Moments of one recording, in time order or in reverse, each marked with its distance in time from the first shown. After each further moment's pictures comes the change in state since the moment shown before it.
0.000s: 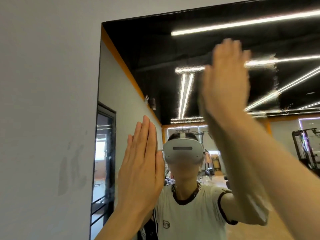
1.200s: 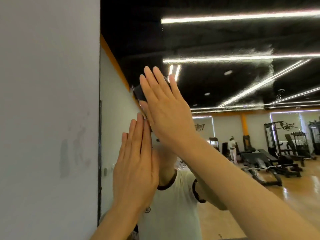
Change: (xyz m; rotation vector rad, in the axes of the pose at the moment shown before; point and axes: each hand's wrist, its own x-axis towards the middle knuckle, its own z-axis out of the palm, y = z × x) left_hand -0.031 -0.014 -0.011 -0.141 0.016 -0.064; right_hand -0.083 -0.093 0.017 0.035 -0.138 -0.413
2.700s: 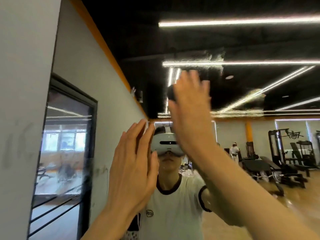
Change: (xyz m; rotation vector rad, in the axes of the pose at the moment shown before) left_hand -0.004 0.110 0.046 0.061 -0.047 0.006; right_hand -0.063 0.135 -0.037 0.217 0.067 0.231
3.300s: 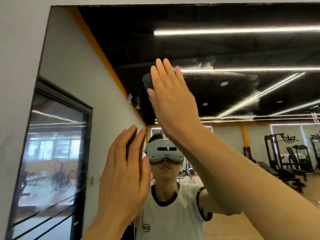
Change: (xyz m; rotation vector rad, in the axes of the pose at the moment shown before) left_hand 0.010 0.006 0.009 0.097 0.057 0.007; right_hand 0.045 0.007 0.012 -0.163 -0.030 -0.198
